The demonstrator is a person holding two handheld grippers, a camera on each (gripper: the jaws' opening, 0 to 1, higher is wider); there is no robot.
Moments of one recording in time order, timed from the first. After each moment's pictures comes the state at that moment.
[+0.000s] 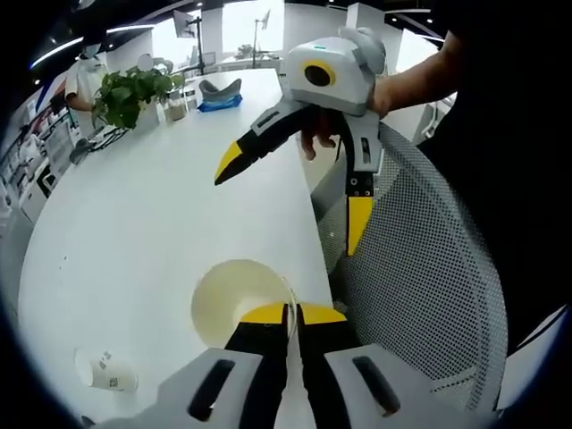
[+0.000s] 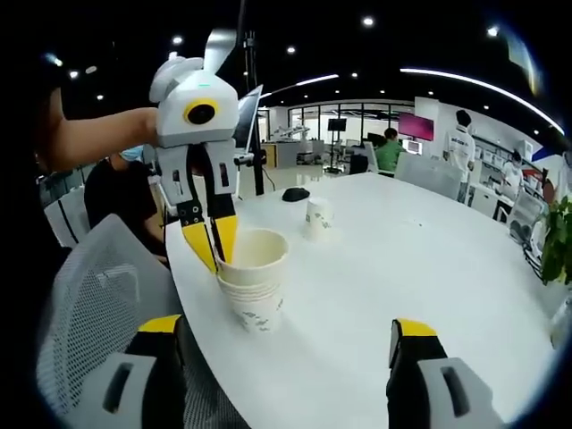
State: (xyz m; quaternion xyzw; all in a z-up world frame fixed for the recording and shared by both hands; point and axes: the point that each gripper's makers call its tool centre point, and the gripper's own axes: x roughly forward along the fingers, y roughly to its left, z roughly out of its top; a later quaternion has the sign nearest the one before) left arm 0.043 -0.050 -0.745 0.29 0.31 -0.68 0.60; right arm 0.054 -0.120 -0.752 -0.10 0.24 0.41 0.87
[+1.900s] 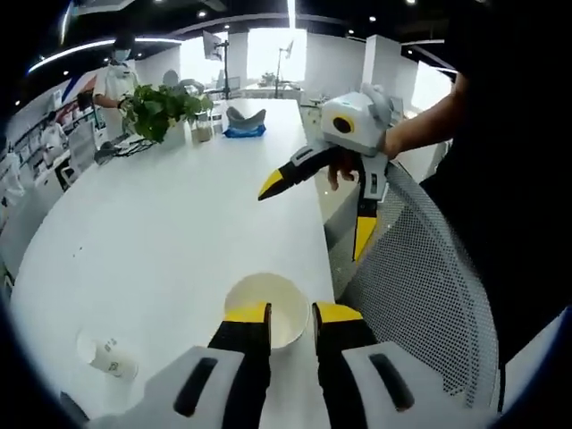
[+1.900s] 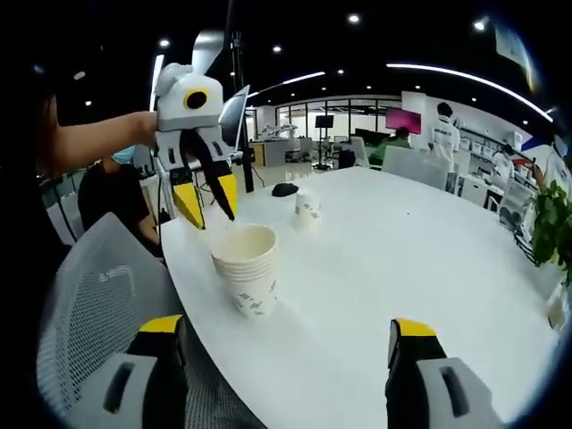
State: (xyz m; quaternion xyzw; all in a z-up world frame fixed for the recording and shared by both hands) left arm 0.060 -0.038 -0.707 0.19 0.27 -0.66 0.67; right arm 0.047 -0.133 -0.762 -0.09 0.25 0.39 0.88
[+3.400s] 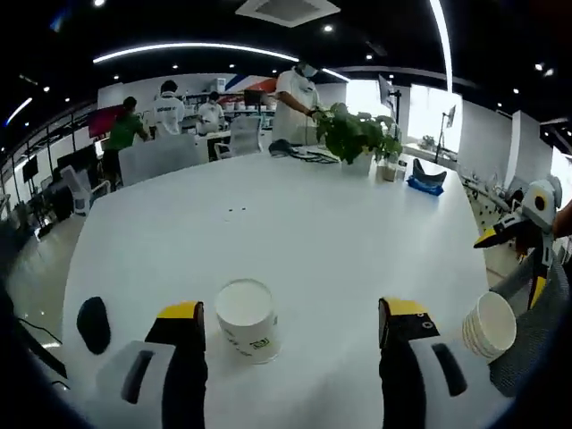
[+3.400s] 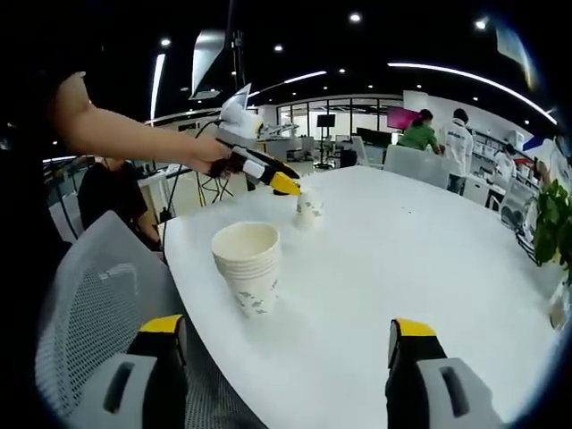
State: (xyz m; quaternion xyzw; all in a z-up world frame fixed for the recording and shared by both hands) left arm 0.266 0.044 -0.736 0.06 0.24 -0.36 0.90; right arm 0.047 -0.132 -0.764 -0.09 0.25 0.39 0.88
